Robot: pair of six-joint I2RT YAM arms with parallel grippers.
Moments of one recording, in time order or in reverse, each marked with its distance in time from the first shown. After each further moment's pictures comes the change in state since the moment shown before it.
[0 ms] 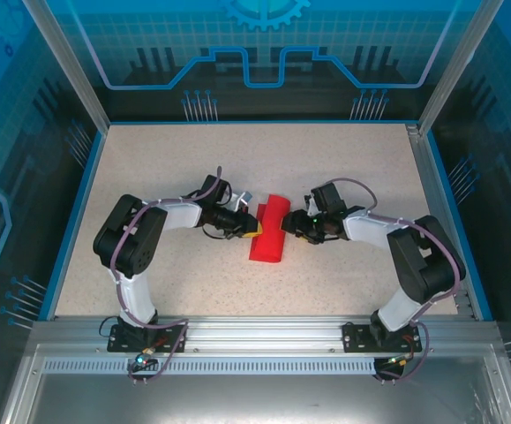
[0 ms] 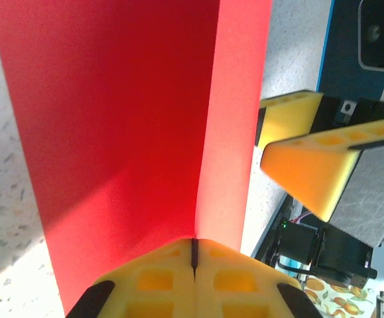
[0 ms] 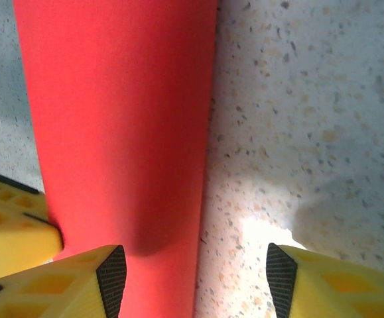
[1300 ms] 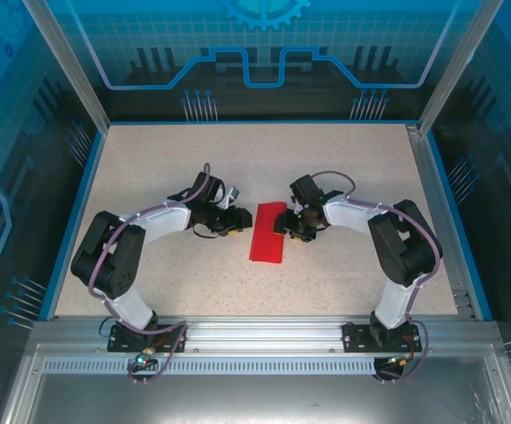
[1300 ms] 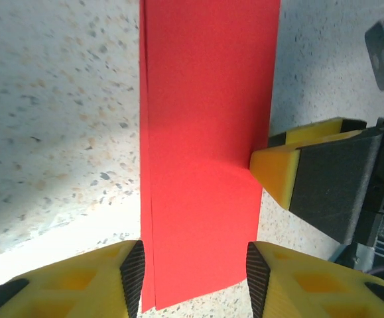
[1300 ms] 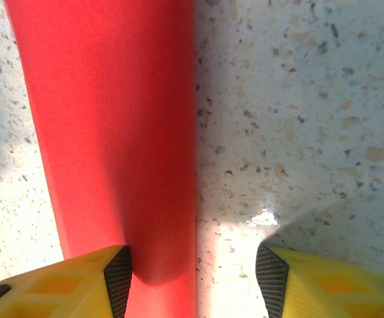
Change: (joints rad) left arm 0.000 -0.209 -0.038 -0.163 -0.328 0.022; right arm 0.089 0.167 0.241 -0.293 0.134 -0.034
